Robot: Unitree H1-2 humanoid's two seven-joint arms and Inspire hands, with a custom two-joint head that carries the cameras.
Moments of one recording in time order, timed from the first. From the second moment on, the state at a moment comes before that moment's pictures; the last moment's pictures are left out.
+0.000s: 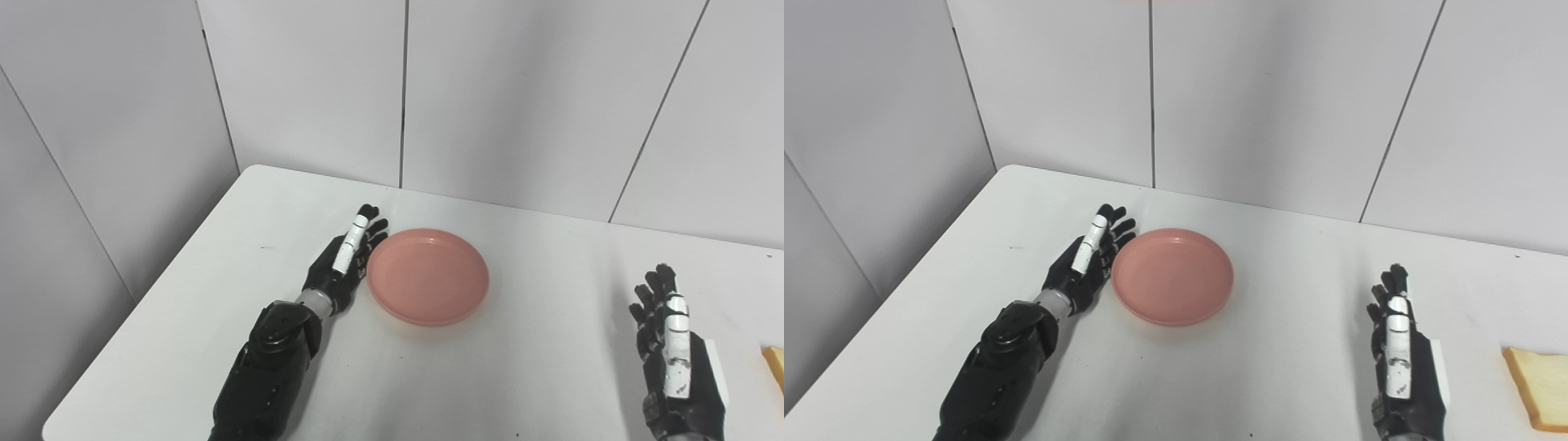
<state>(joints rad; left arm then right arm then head) -0.42 0.10 0.00 0.22 -0.26 0.29 -0.11 -0.08 -0.01 -0.04 -0.29 0.11 0.18 0.01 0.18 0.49</state>
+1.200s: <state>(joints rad) -0.35 -0.05 -0.08 0.18 -0.24 0.25 -0.21 -0.07 0.04 0.00 -0.27 0.05 0.13 -0.01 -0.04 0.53</state>
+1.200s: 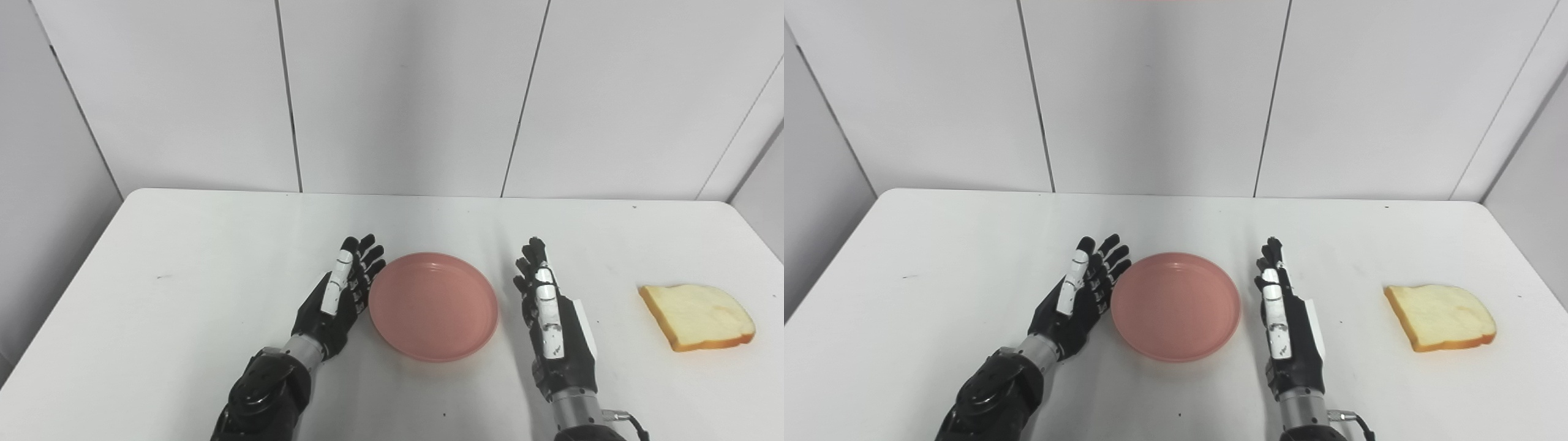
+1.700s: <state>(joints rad) -0.32 -0.05 -0.09 0.15 -0.06 0.17 -0.12 -0.08 0.03 0.00 -0.28 0.02 0.13 -0.02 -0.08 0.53</state>
